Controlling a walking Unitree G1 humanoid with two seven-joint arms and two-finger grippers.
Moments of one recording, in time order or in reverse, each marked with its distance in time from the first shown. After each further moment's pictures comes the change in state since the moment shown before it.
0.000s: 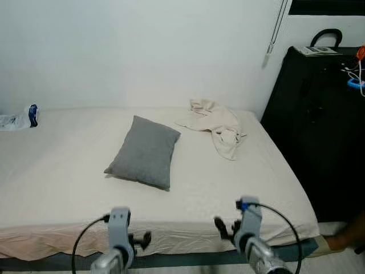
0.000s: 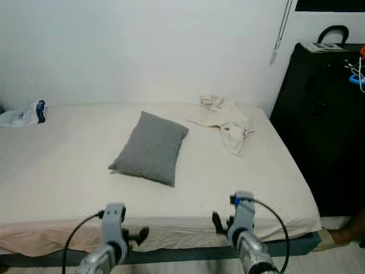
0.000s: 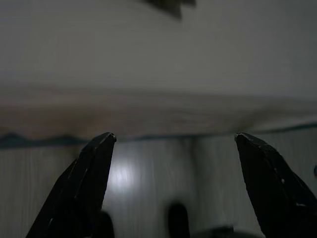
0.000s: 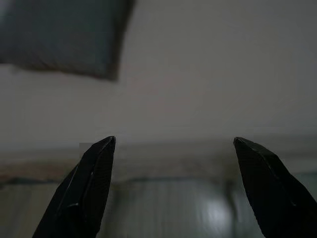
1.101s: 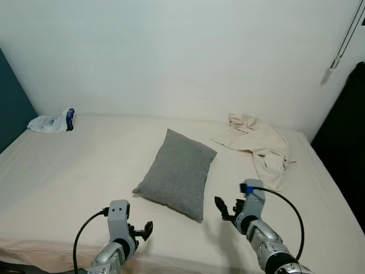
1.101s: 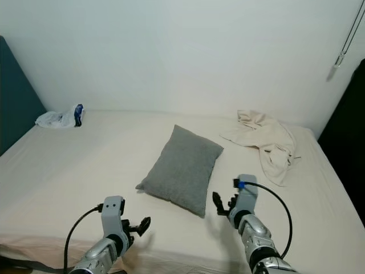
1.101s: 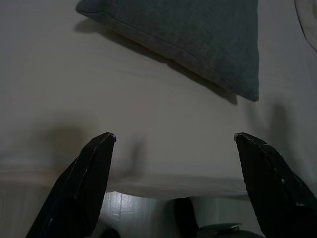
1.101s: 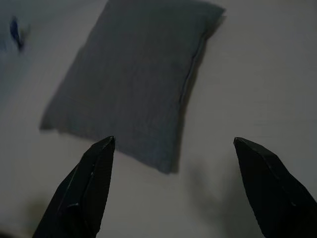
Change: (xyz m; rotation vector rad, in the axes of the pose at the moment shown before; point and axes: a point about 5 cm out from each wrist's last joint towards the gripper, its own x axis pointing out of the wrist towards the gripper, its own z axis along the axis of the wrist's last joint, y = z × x) left arm -0.001 -0.009 -0.005 -0.014 -0.018 -0.040; right arm 0.003 -0.009 0.026 0.070 -0.090 -0.007
